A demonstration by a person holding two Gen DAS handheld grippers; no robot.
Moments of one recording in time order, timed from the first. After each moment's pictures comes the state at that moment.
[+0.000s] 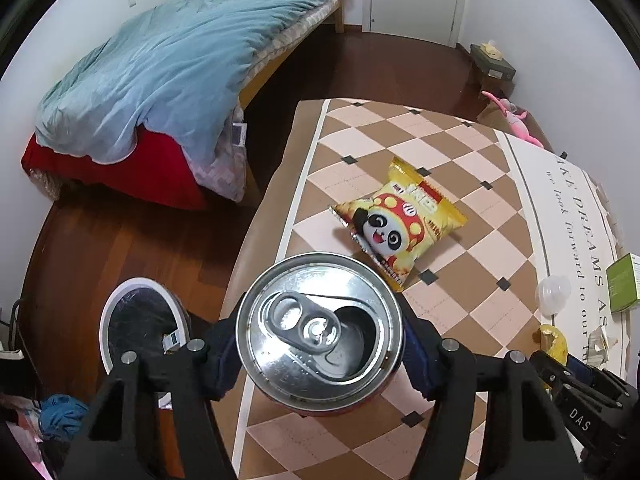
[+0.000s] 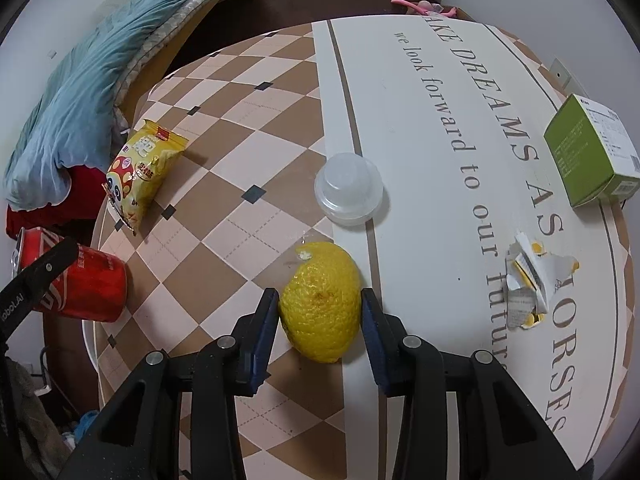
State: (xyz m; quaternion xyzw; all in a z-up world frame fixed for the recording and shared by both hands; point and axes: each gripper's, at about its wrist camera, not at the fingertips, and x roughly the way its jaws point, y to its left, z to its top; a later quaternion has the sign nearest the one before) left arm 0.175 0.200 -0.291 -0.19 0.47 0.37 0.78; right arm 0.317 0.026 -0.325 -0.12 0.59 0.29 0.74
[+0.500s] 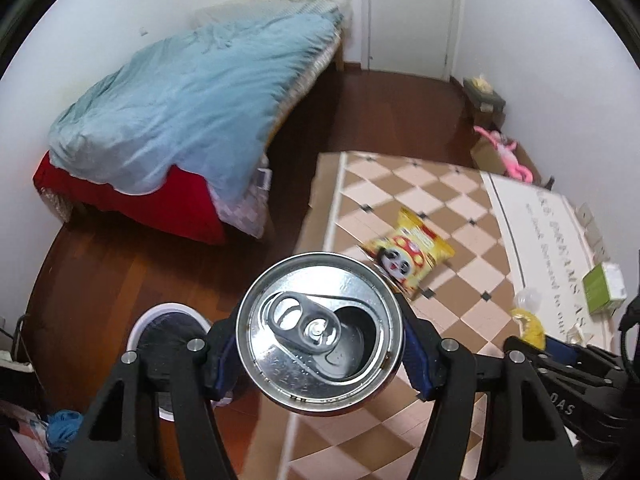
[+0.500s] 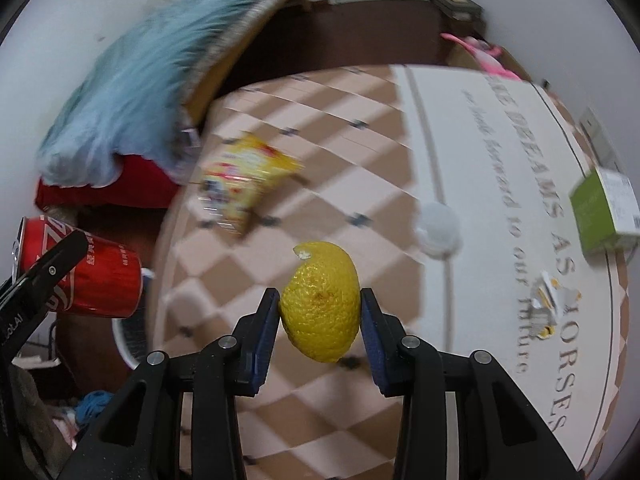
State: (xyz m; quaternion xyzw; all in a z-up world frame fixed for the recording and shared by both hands) left arm 0.120 0.199 -0.217 -0.17 0.41 0.39 0.81; right arm 0.263 0.060 -0.258 -0.13 0.54 0.38 0.74
